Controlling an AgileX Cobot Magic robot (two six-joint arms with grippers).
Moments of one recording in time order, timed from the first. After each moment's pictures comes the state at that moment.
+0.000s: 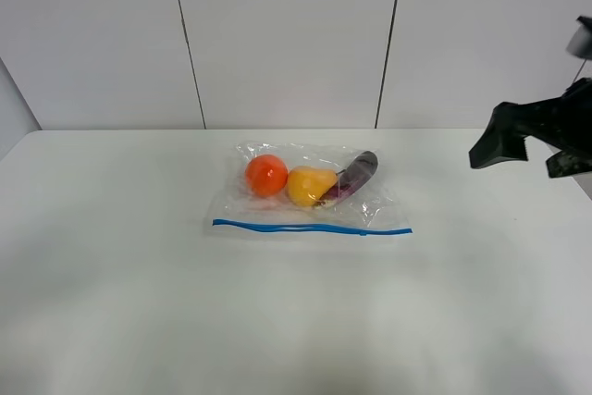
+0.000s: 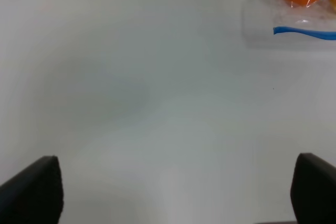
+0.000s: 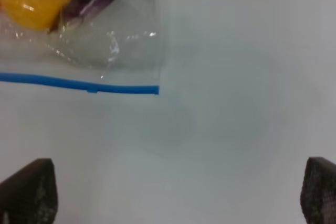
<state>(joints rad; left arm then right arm) 0.03 -0.01 -0.57 -0.09 1.17 0.07 0.01 1.28 -1.00 0.25 0.89 -0.15</state>
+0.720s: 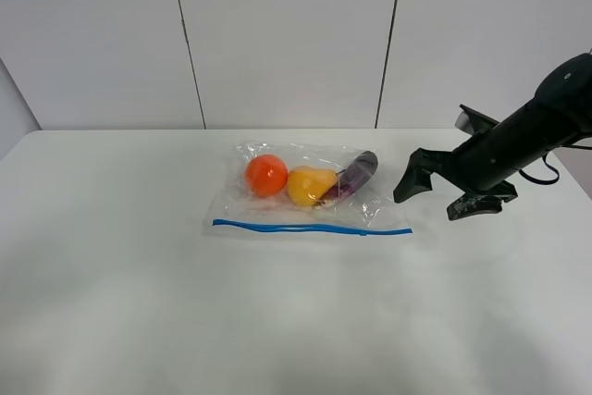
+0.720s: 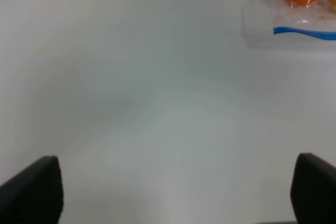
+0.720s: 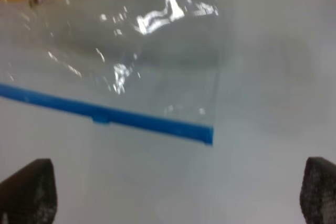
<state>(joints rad) 0.03 -0.01 -0.57 -0.09 1.17 0.07 -0.02 1.83 -1.11 0.64 0.78 -0.44</state>
